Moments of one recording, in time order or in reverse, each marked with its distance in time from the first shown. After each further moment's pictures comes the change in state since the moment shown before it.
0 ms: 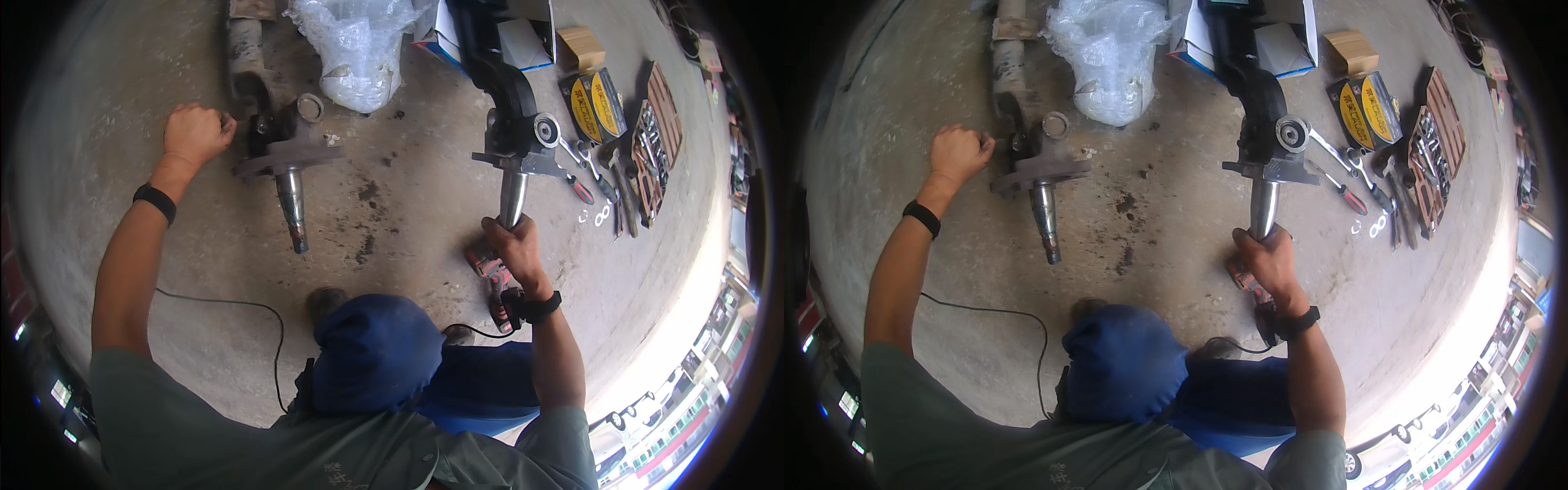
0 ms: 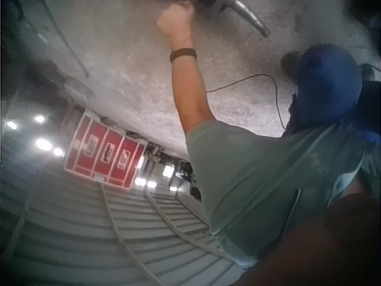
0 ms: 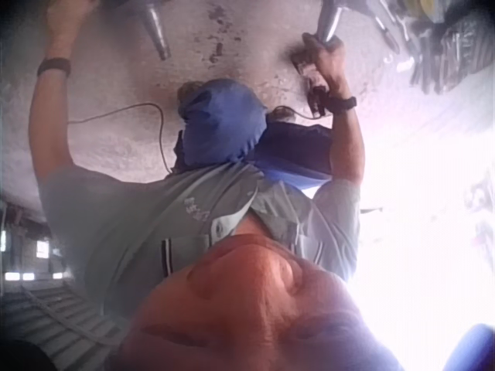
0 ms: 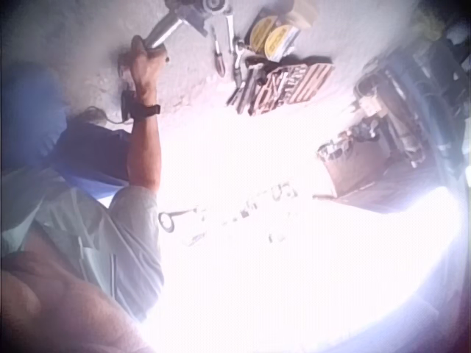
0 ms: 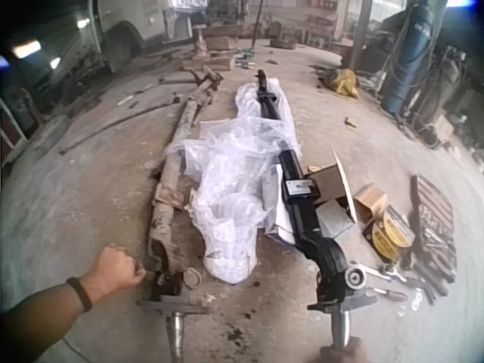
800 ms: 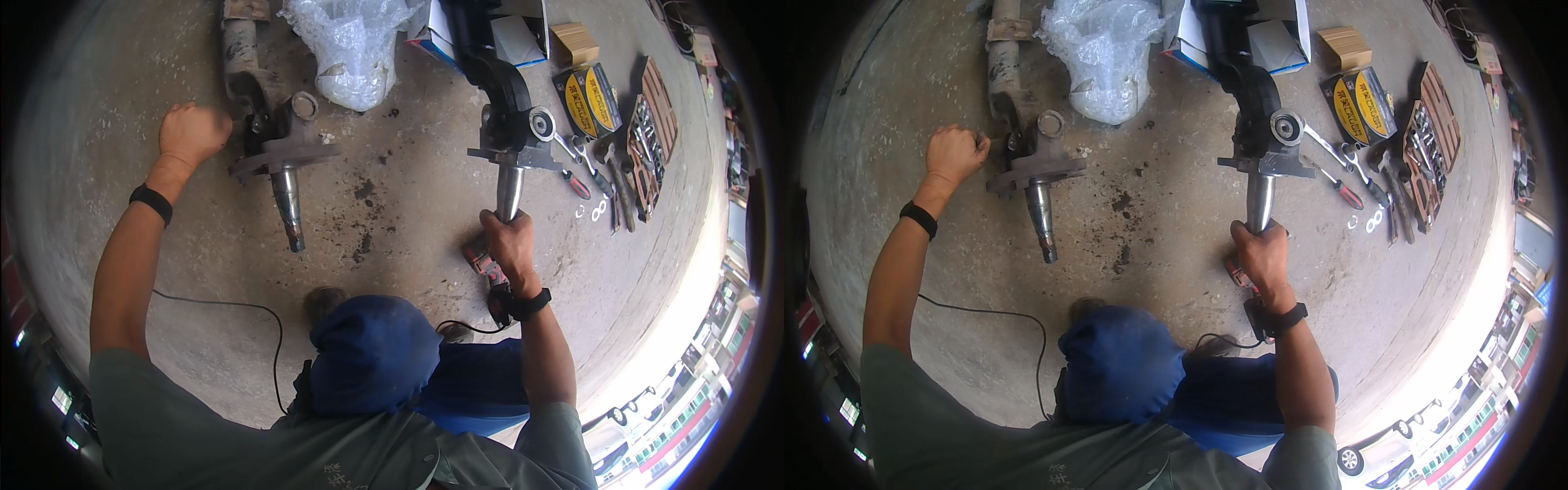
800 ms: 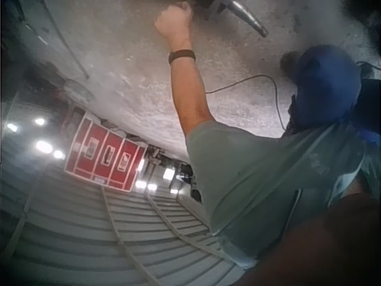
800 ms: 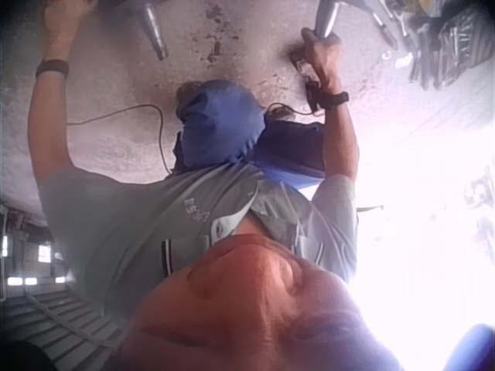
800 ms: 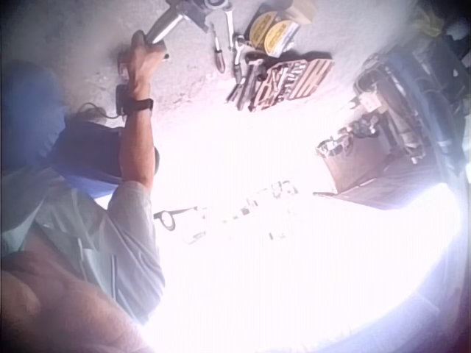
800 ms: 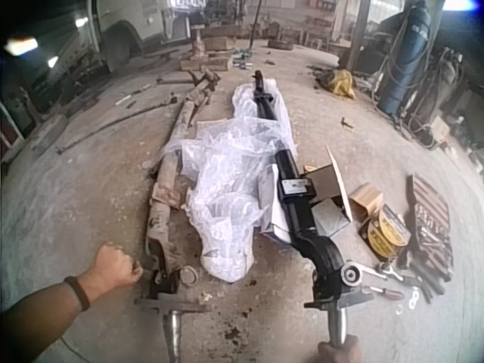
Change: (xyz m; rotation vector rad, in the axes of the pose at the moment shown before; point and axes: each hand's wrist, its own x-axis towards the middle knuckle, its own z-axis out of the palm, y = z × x) left_hand 0.002 0.006 -0.006 -0.022 -0.031 -0.032; right_hand 0.001 0.003 0.013 -0.129 0.241 -0.004
